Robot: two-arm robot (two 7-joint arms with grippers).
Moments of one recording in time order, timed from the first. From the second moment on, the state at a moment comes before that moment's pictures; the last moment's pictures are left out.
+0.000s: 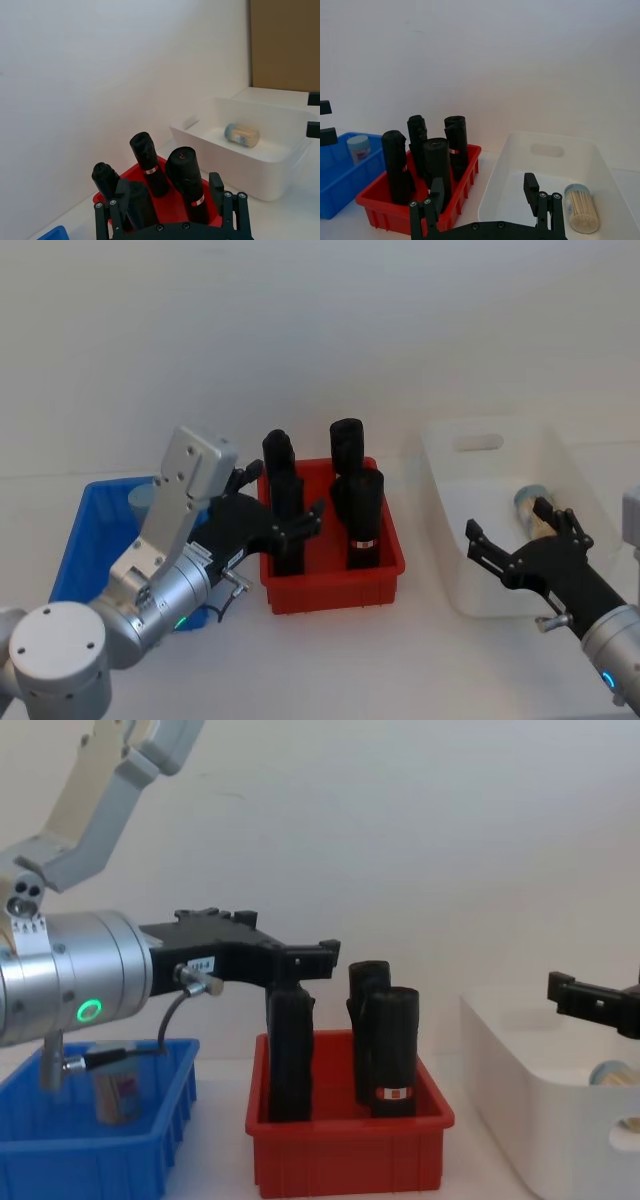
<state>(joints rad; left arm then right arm) -0.31 0.40 0.40 -1.64 -0.27 0.17 -0.24 0.00 0.34 -0.22 -1.75 0.29 0.03 0.07</state>
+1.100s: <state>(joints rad) -0.24 0.38 0.45 -1.63 -0.20 0.01 -0.01 -0.01 0.34 -0.23 -1.76 0.29 0.03 0.07</state>
